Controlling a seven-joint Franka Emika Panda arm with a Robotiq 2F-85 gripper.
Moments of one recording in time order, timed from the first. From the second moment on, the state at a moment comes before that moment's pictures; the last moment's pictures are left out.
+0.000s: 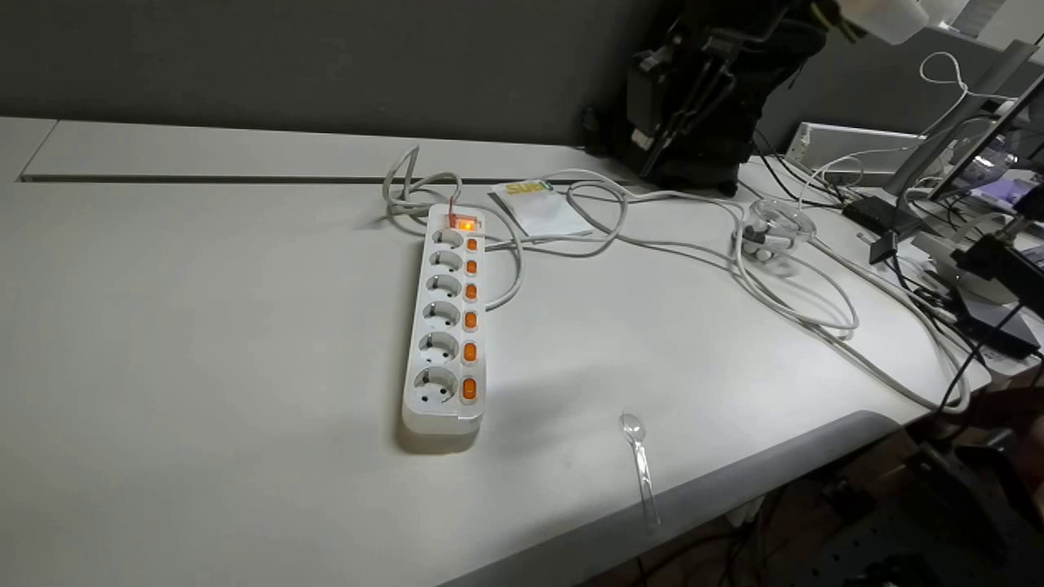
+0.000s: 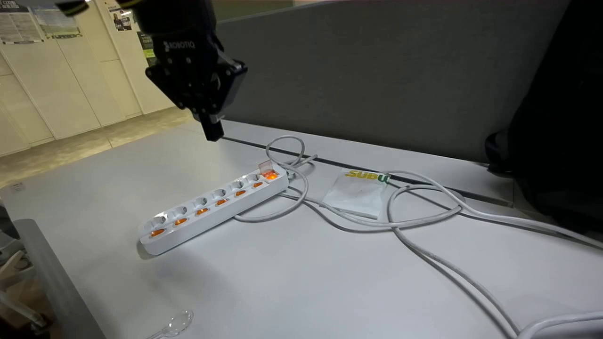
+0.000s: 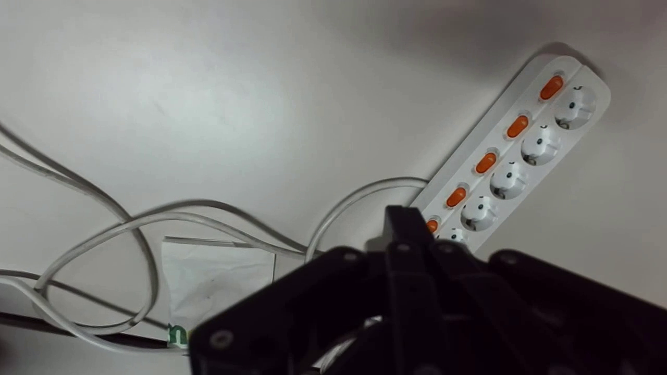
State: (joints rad) arm 0.05 -0.14 -0.10 -2.54 0.12 2.49 -0.41
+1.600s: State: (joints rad) arm 0.05 0.12 0.05 -2.49 0.06 2.75 -0.41
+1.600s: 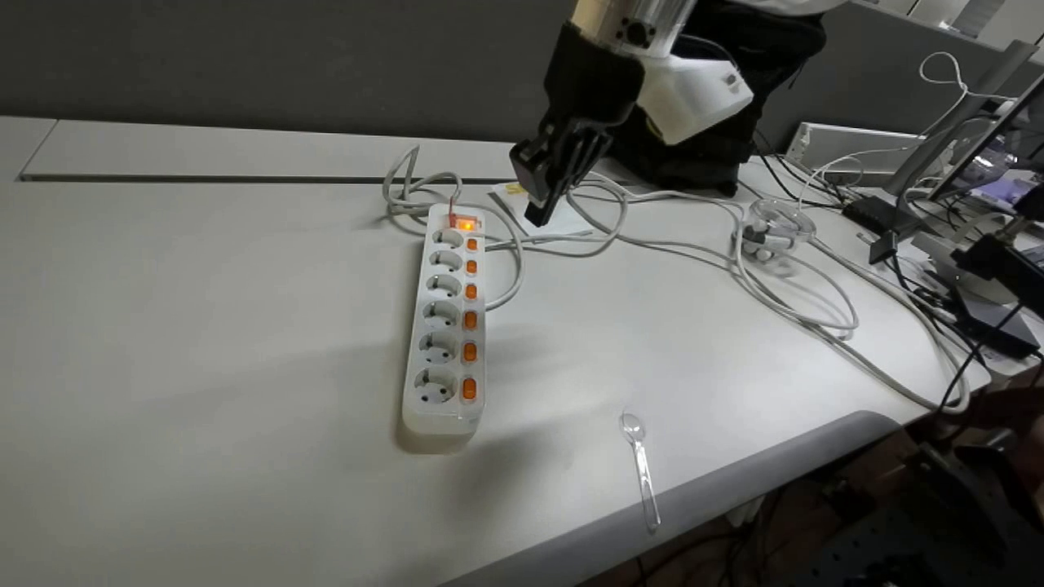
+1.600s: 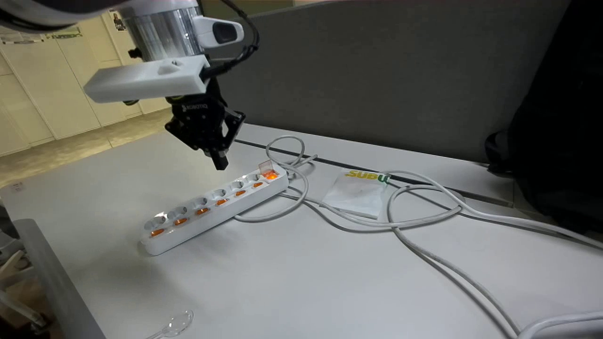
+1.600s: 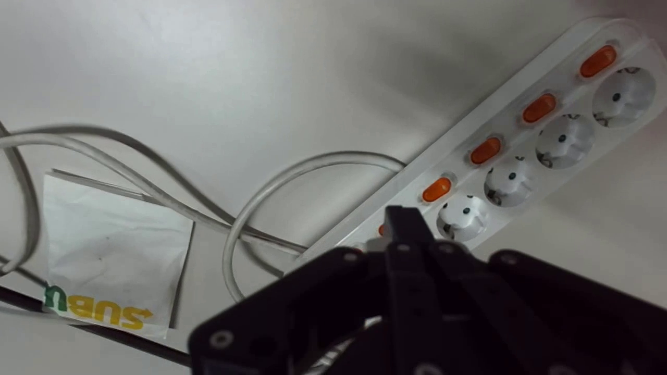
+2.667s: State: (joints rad) arm 0.03 0.35 0.14 -2.40 0.02 2.83 -0.41
